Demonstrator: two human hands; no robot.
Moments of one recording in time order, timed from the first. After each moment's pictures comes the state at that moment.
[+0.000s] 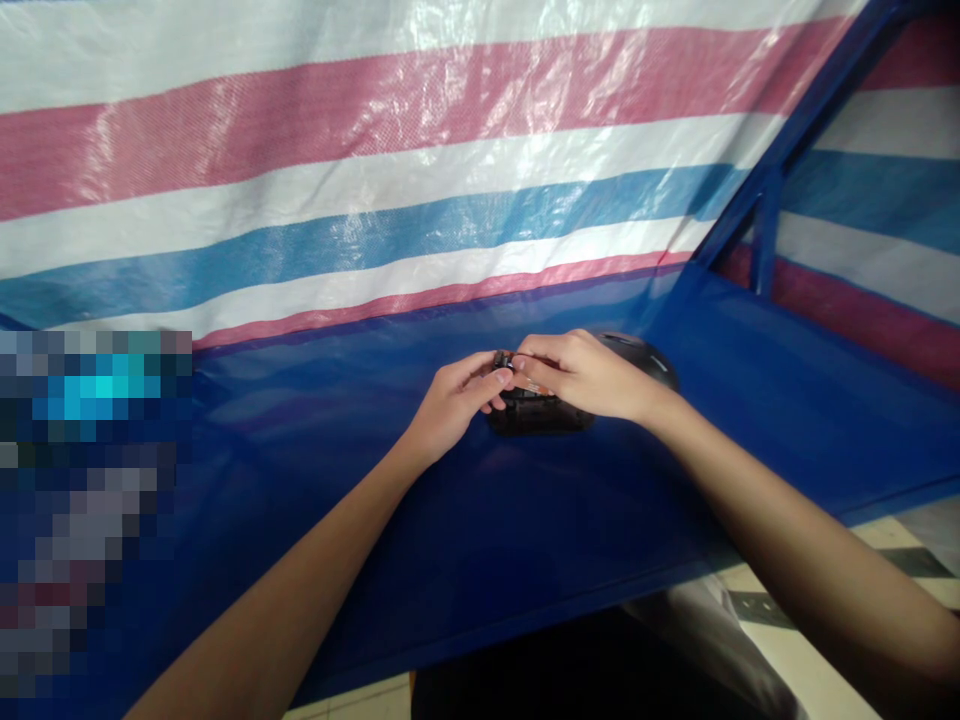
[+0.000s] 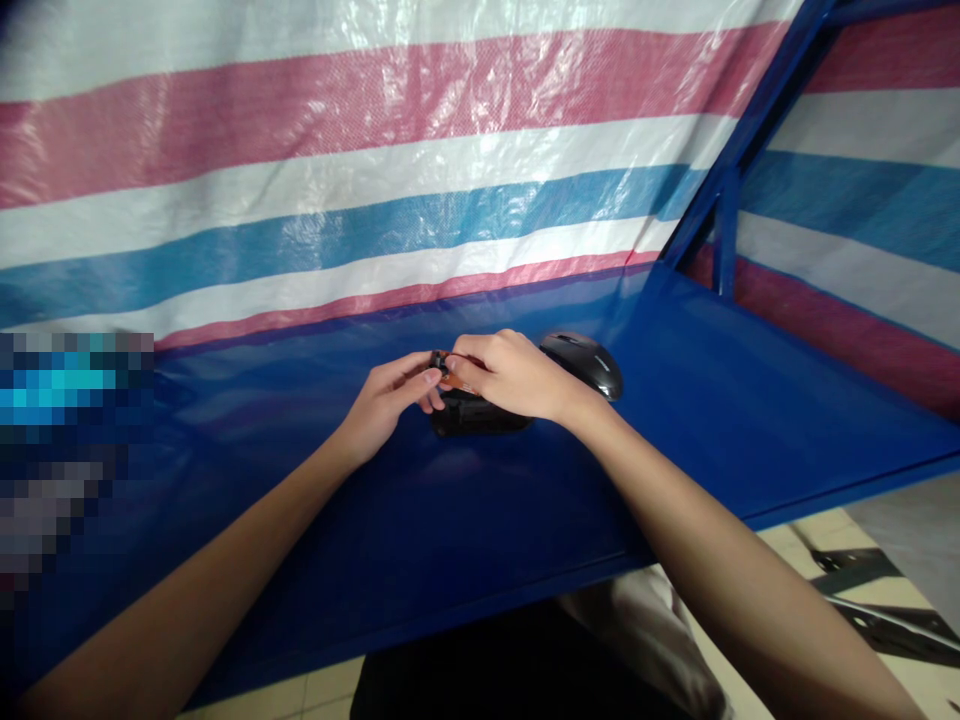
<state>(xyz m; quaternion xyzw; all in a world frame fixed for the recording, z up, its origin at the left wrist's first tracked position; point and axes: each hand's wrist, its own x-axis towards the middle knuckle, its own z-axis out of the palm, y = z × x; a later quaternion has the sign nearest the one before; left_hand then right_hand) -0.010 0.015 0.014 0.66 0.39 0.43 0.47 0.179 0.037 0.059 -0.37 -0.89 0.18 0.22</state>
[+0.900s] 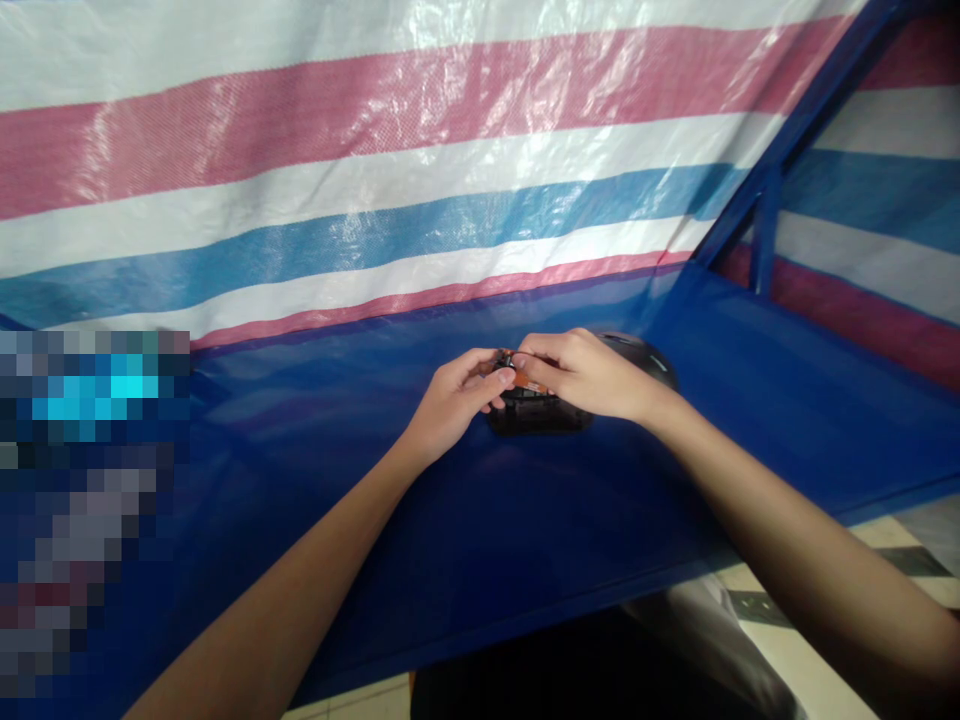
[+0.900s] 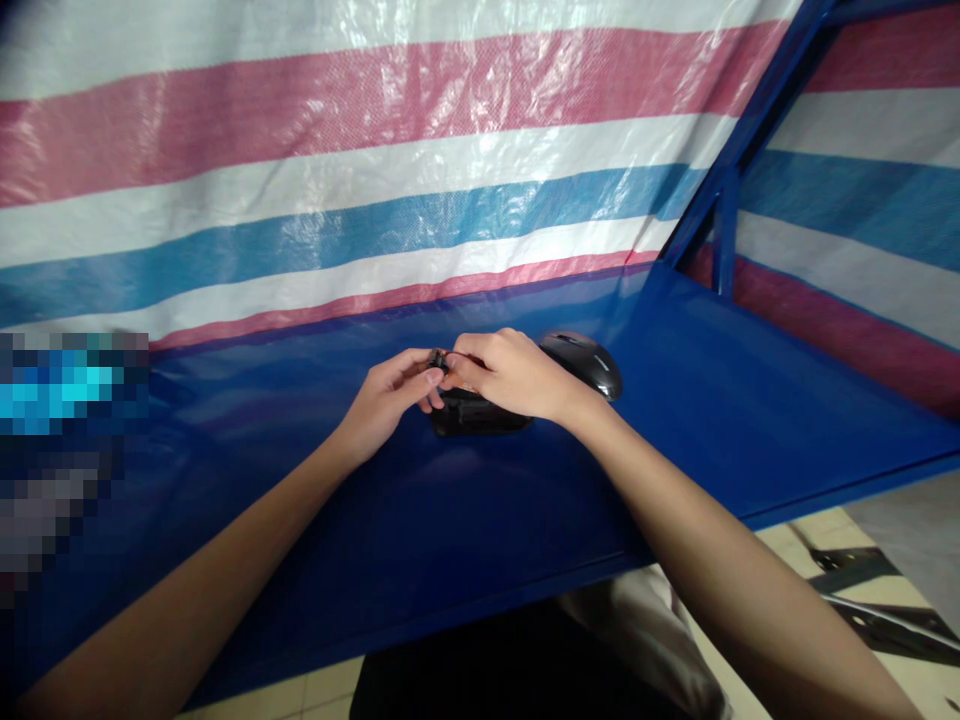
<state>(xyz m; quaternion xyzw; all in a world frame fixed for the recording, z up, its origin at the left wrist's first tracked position) -0.009 0.016 0.011 0.64 0.40 0.45 0.48 0.179 0.039 0.056 -0.37 -0.89 0.16 0.22</state>
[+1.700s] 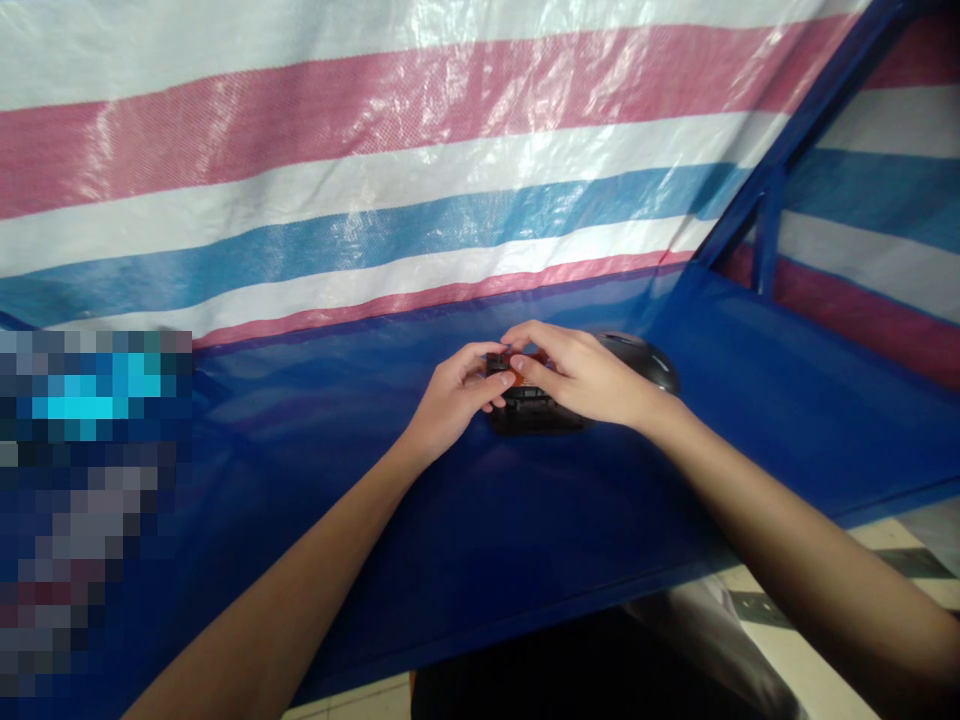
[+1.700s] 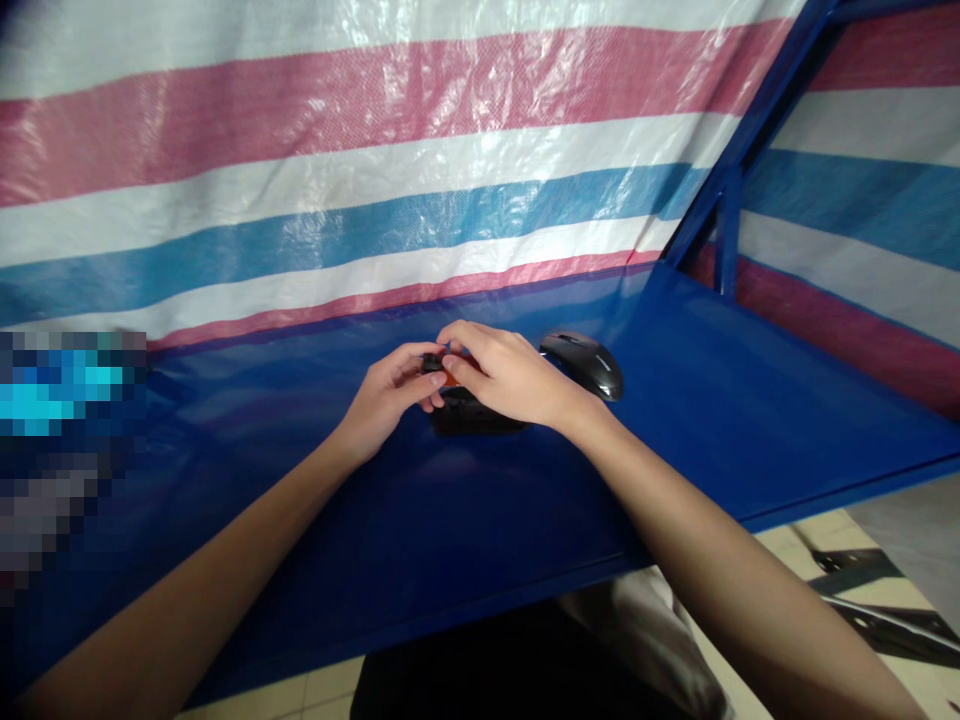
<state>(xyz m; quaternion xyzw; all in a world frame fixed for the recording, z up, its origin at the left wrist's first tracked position) -0.006 0.017 0.010 0.61 0.40 0.46 0.51 0.178 0.037 0.051 -0.32 -0.89 0.13 0.29</state>
